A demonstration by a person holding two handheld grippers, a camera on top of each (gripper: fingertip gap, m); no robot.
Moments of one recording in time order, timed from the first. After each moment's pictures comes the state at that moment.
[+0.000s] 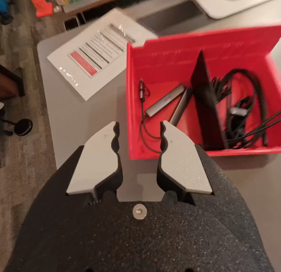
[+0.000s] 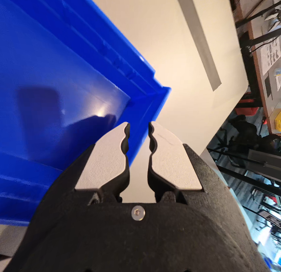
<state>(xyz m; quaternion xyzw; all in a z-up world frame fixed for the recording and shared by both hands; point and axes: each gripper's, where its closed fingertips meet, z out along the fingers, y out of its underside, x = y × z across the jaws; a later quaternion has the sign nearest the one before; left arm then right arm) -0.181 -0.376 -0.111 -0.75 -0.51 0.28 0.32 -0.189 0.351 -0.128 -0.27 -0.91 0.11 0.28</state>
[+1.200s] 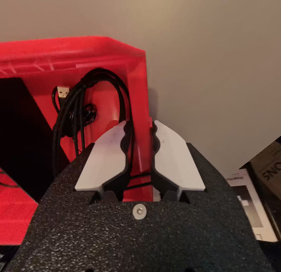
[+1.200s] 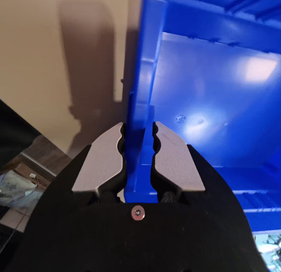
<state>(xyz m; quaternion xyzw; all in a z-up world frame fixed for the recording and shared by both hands) -0.084 -0.186 -0.216 -0.98 -0.21 0.02 0.01 -0.029 0.274 -0.217 -0.22 -0.97 0.02 0.05</state>
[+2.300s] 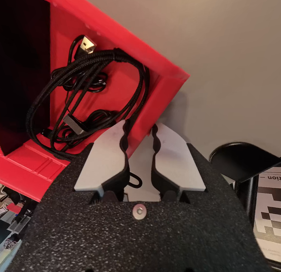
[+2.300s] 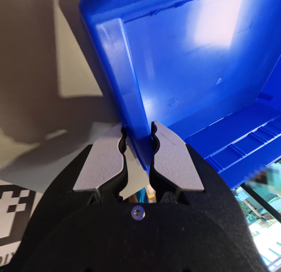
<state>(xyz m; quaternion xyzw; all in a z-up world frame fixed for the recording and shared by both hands) -0.045 -0.319 -0.218 -0.97 -0.22 0.12 -0.03 -0.070 0.434 -0.228 -0.13 -0.97 -0.08 0.20</state>
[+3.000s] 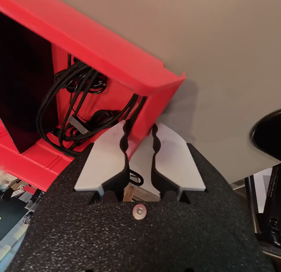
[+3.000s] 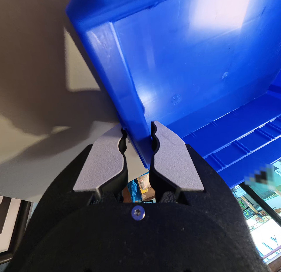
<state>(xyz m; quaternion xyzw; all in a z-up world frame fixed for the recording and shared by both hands) -0.042 -0.379 -0.217 -0.96 -0.21 0.14 -0.08 -0.104 0.479 -0.229 -0.13 -0.97 -0.11 0.18</state>
